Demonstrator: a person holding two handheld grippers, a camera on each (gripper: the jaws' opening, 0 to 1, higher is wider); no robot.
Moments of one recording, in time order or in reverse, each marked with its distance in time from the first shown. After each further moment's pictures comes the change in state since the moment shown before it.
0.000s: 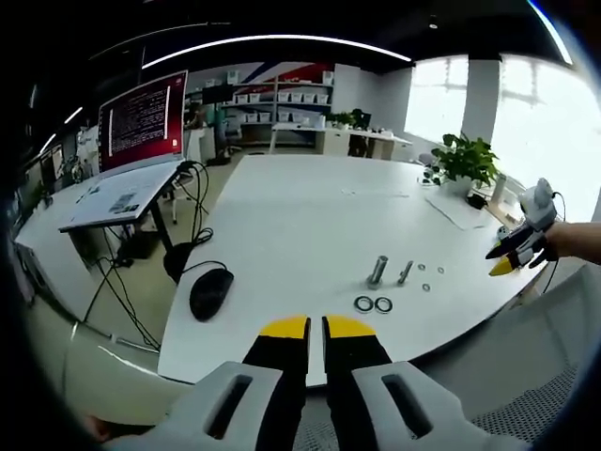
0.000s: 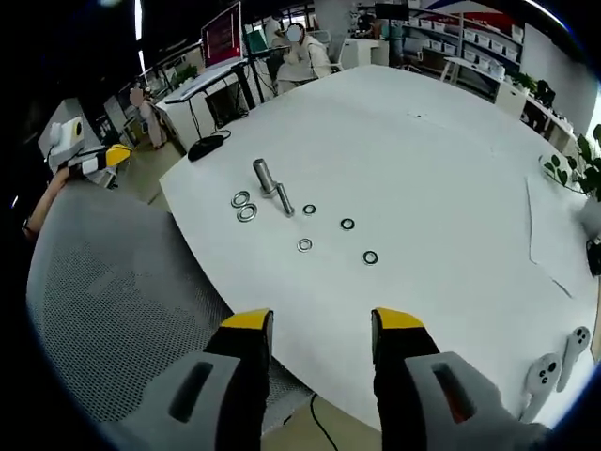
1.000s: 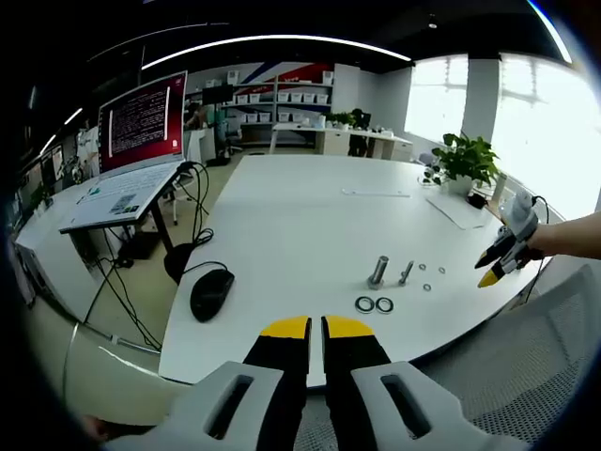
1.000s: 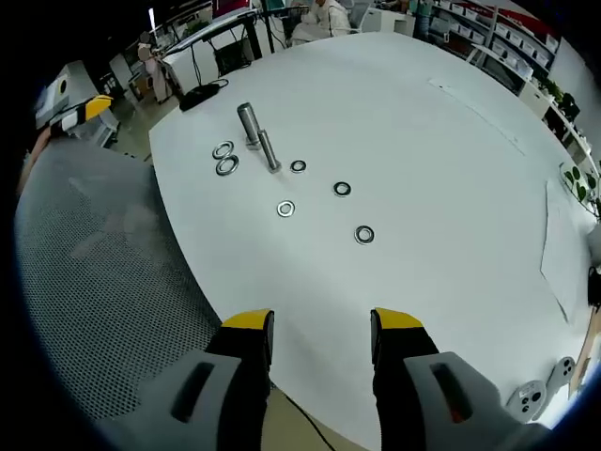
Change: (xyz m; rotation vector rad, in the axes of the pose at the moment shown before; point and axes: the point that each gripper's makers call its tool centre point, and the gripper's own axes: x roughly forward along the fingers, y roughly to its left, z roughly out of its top) left arm 0.001 0.000 0.000 0.002 0.000 0.003; right arm 0.036 -0.020 -0.026 -0.099 0.179 0.001
